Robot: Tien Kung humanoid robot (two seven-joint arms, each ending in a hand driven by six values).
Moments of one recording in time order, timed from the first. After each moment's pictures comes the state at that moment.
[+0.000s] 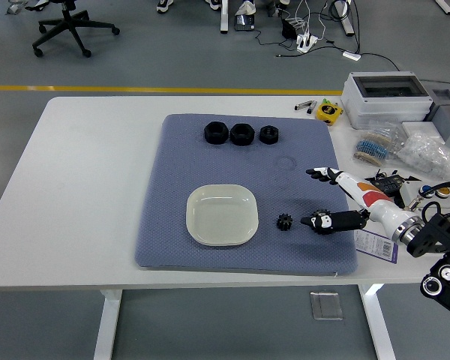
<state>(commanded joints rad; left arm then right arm) 0.04 0.02 -0.56 -0.18 0.20 0.05 0.01 0.54 -0.53 0.62 1.36 -1.61 -0.19 -0.03</state>
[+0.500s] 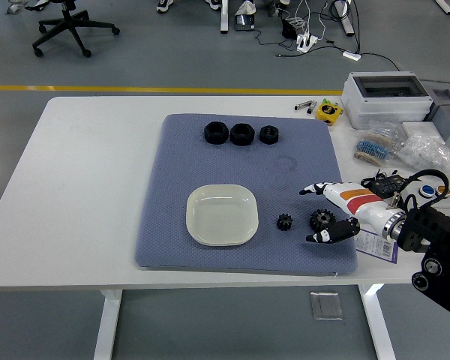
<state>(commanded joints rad) 0.03 0.03 -0.50 -0.18 0.14 0.06 -0.01 0.64 -0.50 0.52 1.23 -1.71 -0.15 -0.02</state>
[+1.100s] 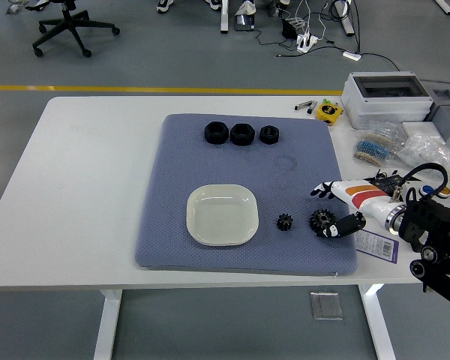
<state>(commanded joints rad) 0.02 0.01 -0.67 -0.18 0.29 0.08 0.01 0.70 -0.47 0.48 1.10 -1.73 -0.12 -0.02</state>
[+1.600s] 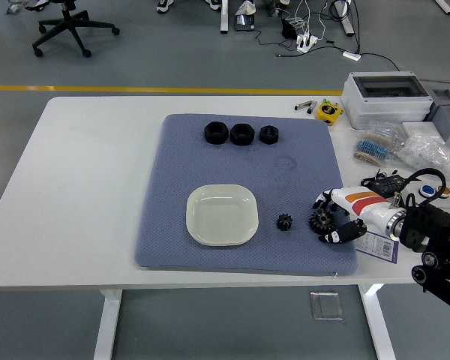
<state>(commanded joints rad) 0.02 0.01 -0.68 -0.18 0.30 0.07 0.02 0.68 -0.47 0.46 1.09 -1.73 -0.12 0.00</state>
